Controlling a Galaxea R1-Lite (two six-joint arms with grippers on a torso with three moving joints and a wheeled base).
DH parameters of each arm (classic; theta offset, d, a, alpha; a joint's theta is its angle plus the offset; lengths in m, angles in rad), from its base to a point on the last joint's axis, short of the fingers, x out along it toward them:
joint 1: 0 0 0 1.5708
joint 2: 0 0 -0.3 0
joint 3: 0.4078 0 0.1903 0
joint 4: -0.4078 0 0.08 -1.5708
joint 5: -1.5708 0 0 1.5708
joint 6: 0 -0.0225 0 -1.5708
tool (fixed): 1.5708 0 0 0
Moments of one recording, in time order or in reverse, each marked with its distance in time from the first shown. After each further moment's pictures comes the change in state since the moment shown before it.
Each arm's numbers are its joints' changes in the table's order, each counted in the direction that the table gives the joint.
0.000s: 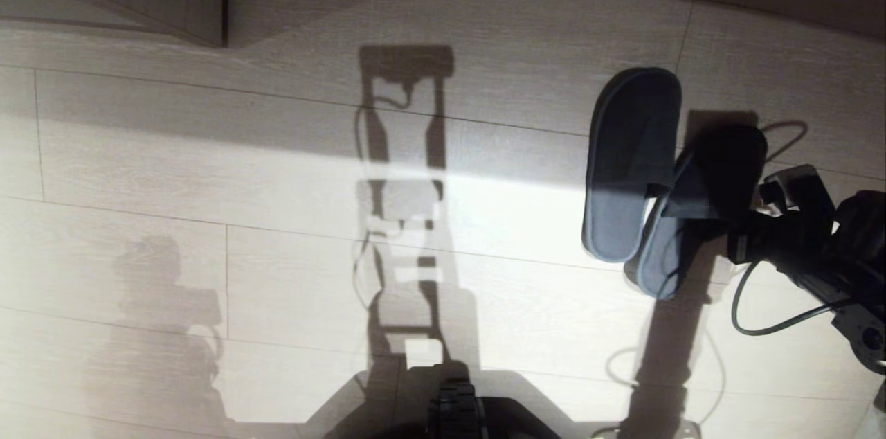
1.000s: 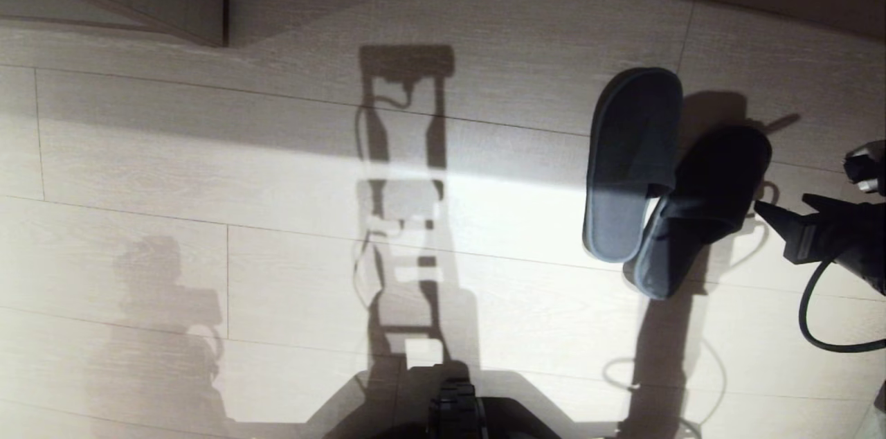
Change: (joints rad) left arm 0.000 0.000 0.000 0.000 0.000 0.001; right arm -0.046 0.377 -0.079 -0.333 0.016 -0.104
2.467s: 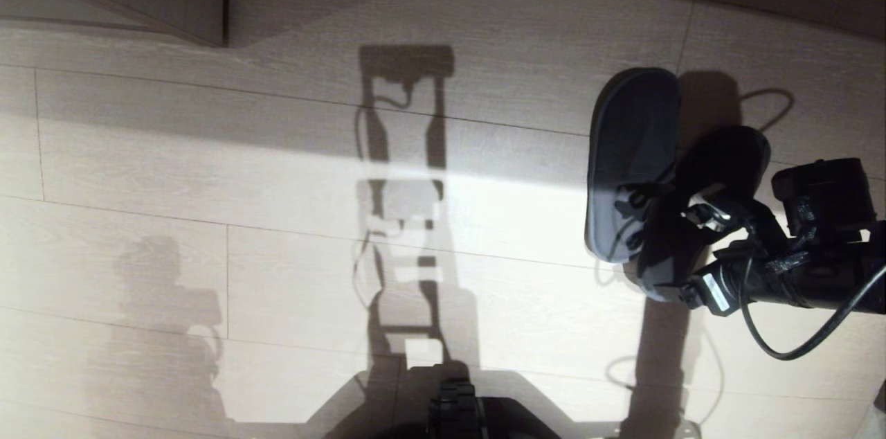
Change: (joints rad) left arm 0.000 0.000 0.000 0.000 0.000 0.000; right arm 0.328 -0.071 0.286 -0.823 -0.147 0.171
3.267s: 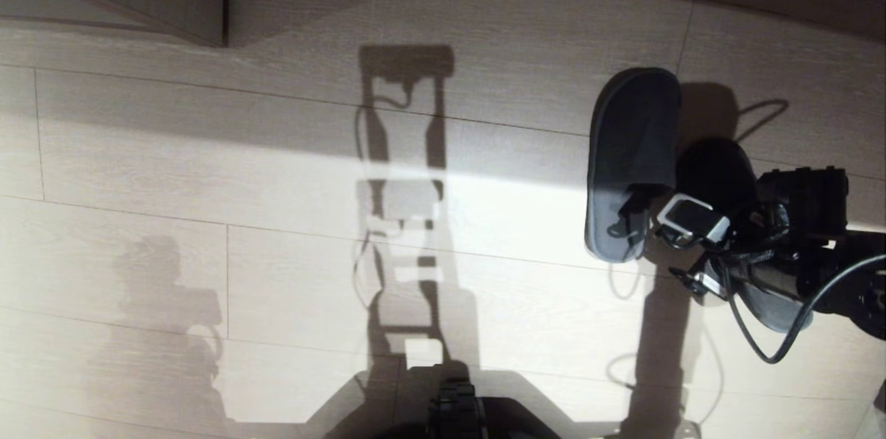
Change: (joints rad) left arm 0.000 0.000 0.000 0.000 0.000 0.001; right arm -0.001 -0.108 -0.025 0.336 -0.234 0.505
